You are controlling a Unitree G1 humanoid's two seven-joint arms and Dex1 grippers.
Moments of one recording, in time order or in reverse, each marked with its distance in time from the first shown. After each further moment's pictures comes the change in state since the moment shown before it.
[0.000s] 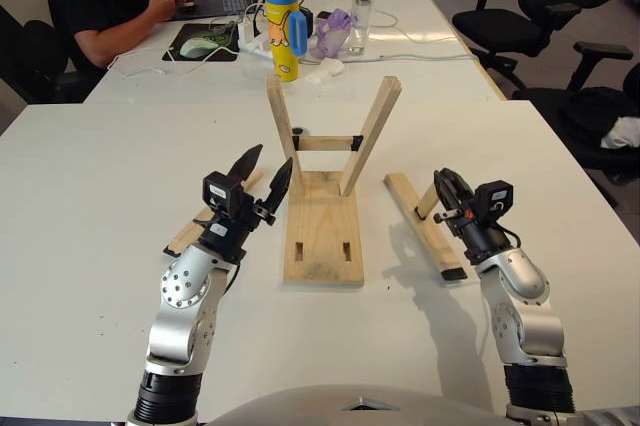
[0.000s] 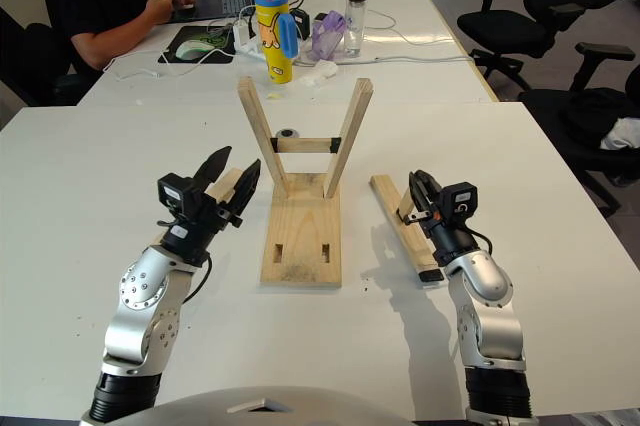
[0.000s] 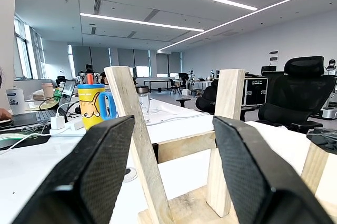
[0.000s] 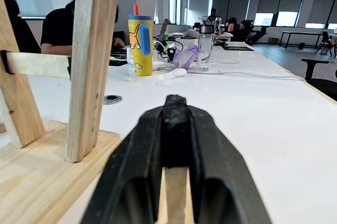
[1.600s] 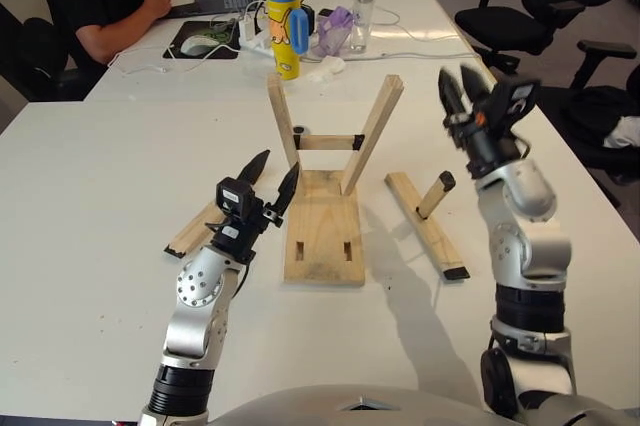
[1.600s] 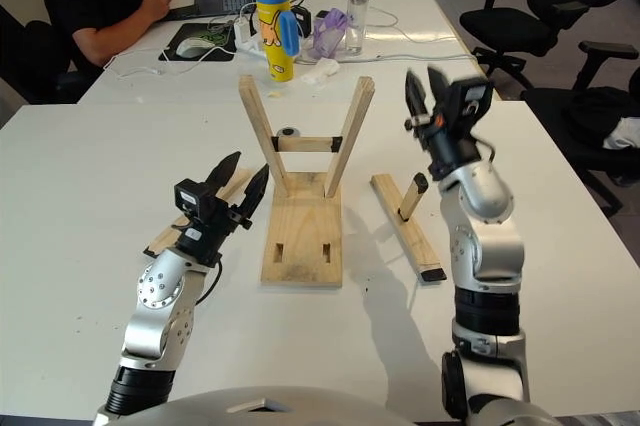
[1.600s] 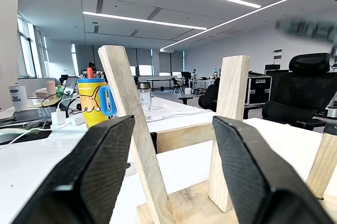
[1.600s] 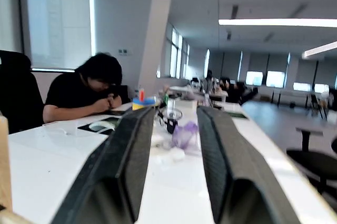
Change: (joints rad) left arm -0.008 -0.048 -0.024 0.110 0.053 -0.100 0.013; right arm -0.469 -0.078 0.013 -0.168 -0.032 0.187 -0.100
